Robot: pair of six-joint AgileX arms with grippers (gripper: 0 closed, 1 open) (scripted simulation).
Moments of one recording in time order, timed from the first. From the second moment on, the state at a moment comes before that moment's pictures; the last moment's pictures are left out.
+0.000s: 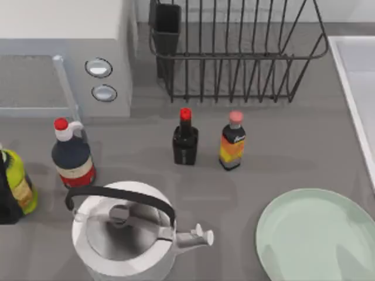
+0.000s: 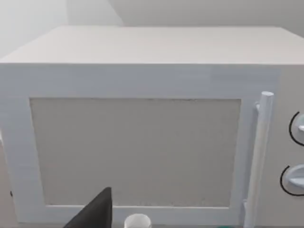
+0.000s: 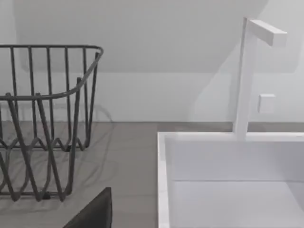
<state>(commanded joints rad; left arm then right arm) 0.00 0.00 0.00 0.00 0.00 0.00 0.00 0.00 0.00 0.00 0.00 0.00</state>
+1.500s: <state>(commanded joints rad) 0.00 0.00 0.00 0.00 0.00 0.00 -0.11 1.30 0.73 -0.99 0.00 -0.36</state>
